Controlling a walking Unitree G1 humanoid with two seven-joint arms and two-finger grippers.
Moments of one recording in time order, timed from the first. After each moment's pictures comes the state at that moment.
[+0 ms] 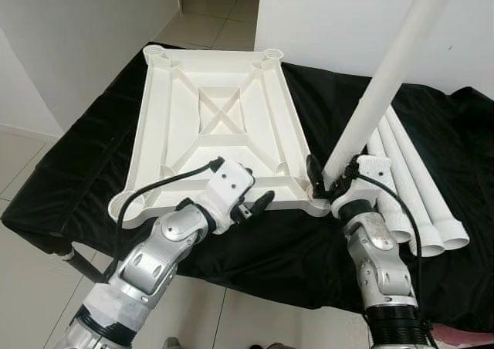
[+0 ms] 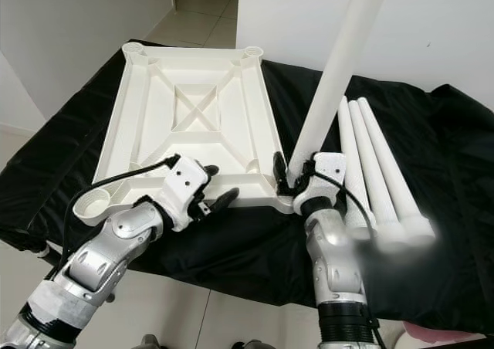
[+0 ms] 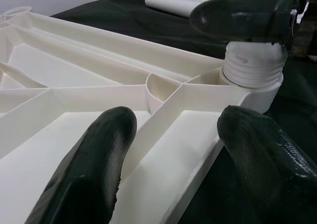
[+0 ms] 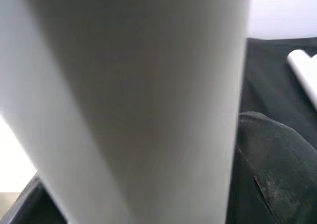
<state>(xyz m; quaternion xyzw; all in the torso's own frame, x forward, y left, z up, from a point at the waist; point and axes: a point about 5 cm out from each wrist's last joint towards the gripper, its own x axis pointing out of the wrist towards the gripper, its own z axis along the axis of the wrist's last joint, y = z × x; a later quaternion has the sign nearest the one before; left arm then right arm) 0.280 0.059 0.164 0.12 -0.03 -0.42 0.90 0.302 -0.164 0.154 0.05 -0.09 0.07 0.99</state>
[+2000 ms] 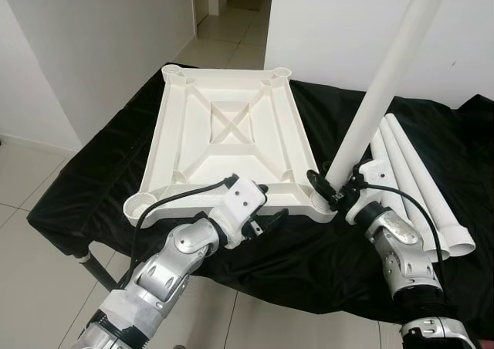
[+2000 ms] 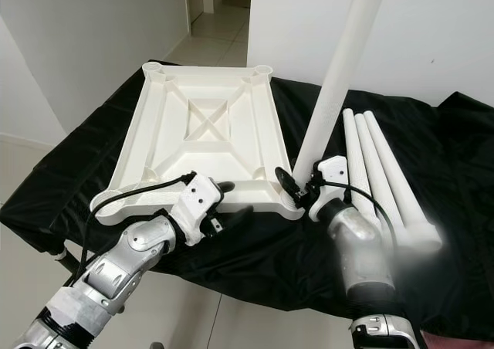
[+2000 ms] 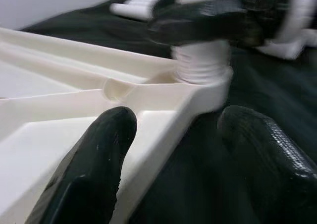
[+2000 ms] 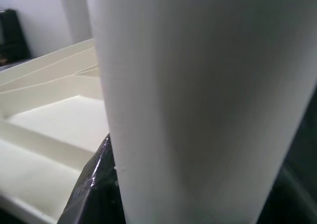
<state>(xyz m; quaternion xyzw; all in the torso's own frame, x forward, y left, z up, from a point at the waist) 0.273 0.041 0.135 0.11 -0.02 -0.50 0.86 0.315 -0.190 0.134 0.00 -0.06 0.20 0.98</state>
